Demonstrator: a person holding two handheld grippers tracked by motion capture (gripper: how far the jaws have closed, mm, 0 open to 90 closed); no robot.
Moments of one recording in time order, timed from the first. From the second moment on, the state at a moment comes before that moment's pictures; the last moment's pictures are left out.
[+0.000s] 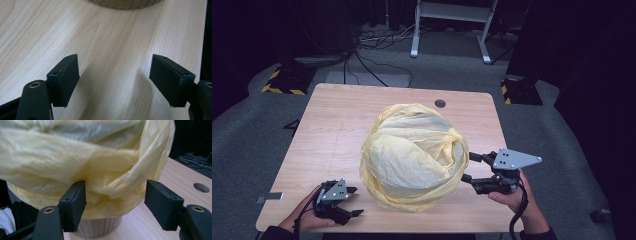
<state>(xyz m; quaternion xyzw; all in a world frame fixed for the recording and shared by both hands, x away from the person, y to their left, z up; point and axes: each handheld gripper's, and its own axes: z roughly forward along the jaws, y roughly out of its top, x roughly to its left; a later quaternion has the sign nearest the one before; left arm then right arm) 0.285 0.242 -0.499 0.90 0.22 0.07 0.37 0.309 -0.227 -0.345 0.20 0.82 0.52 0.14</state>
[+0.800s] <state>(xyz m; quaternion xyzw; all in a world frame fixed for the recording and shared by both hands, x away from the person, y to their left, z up) 0.286 0.246 -0.506 0.90 0.20 0.08 0.38 0.309 -0.261 -0.287 0.18 0.80 0.54 0.19</state>
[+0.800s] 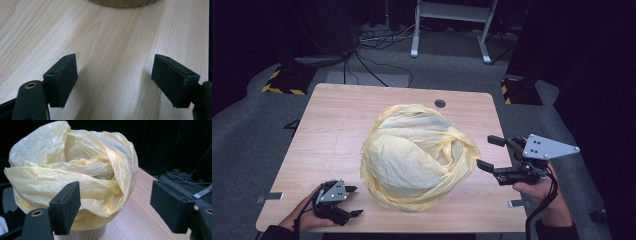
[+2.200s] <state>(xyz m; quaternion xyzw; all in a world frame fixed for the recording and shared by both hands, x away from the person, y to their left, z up) 0.288 0.247 -0.506 0.89 0.21 0.07 0.39 0.352 -0.145 -0.272 0.15 0.87 0.47 0.11</state>
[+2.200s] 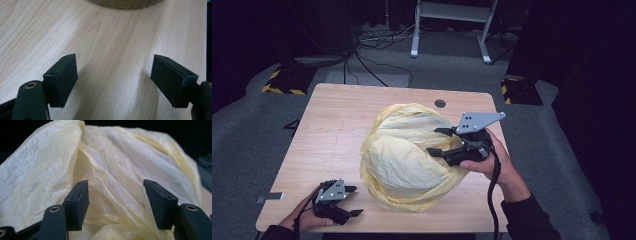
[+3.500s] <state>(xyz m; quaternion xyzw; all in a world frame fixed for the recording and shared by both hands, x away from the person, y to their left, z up) 0.288 0.248 -0.505 0.89 0.21 0.07 0.39 0.343 -0.152 -0.249 0.17 0.88 0.44 0.11</state>
